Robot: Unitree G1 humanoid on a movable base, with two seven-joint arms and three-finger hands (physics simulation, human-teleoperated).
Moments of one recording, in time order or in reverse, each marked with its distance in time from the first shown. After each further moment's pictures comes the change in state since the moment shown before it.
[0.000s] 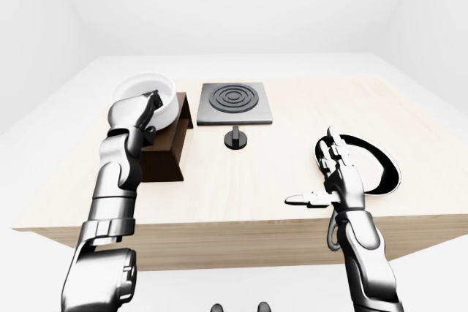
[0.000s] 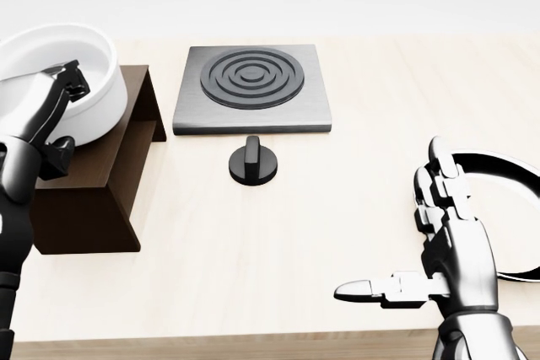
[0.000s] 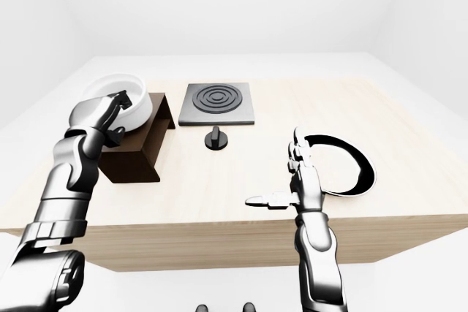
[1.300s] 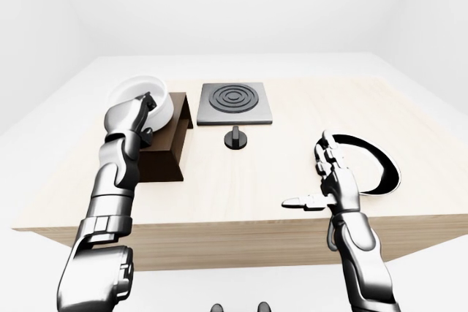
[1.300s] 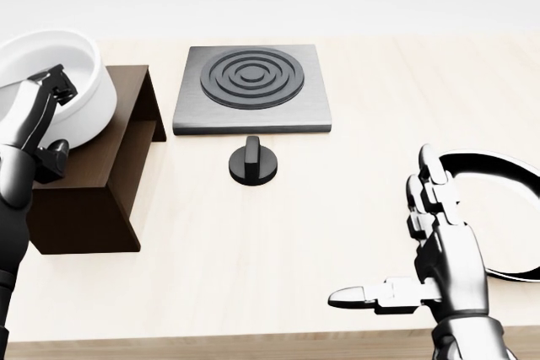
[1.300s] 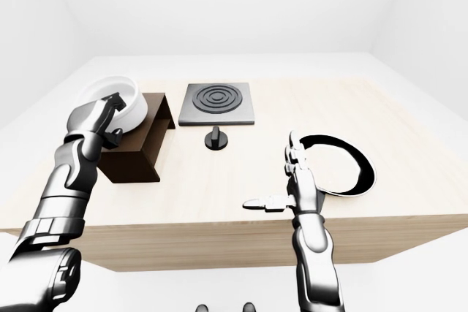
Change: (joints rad) left arm -0.019 0.026 -0.006 0.142 -0.108 0.000 0.148; right arm 0.011 0.006 0.021 0.017 -0.020 0.000 0.001
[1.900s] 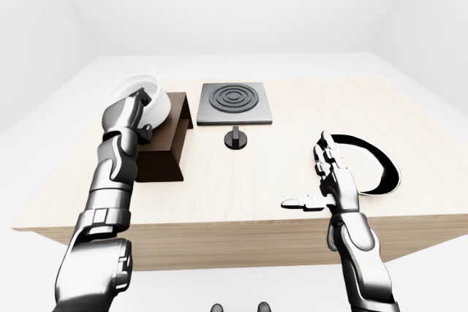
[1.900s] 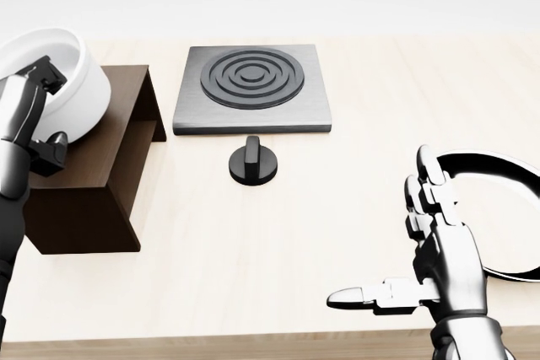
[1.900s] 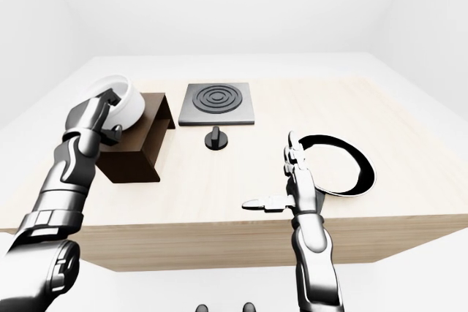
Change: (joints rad) left arm -0.051 0.015 0.003 0.104 -0.128 0.000 0.062; right arm 0.000 0.000 0.005 0.002 -0.004 0.000 0.001
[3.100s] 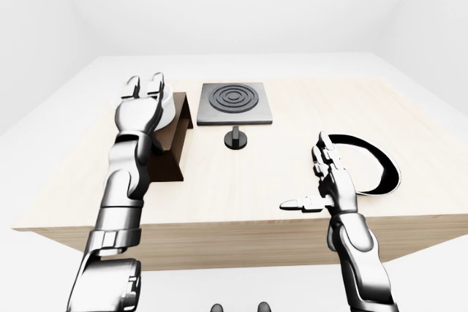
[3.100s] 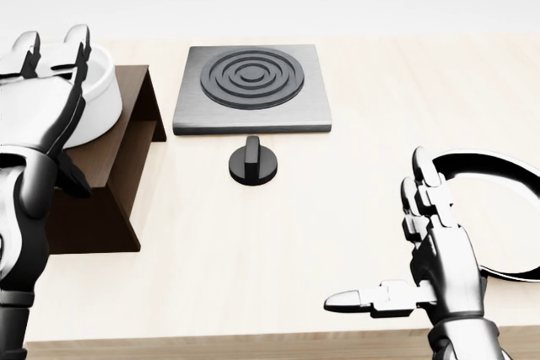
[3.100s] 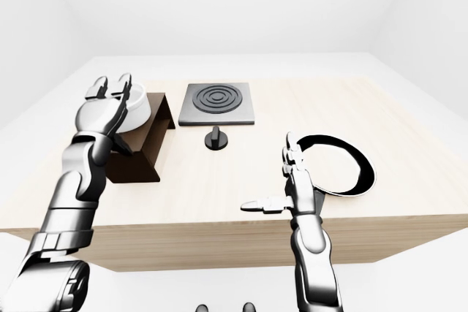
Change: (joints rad) left arm 0.128 -0.076 -0.033 -0.344 0.301 0.000 -0.140; right arm 0.007 0.003 0.010 -0.001 -0.008 0.000 0.005
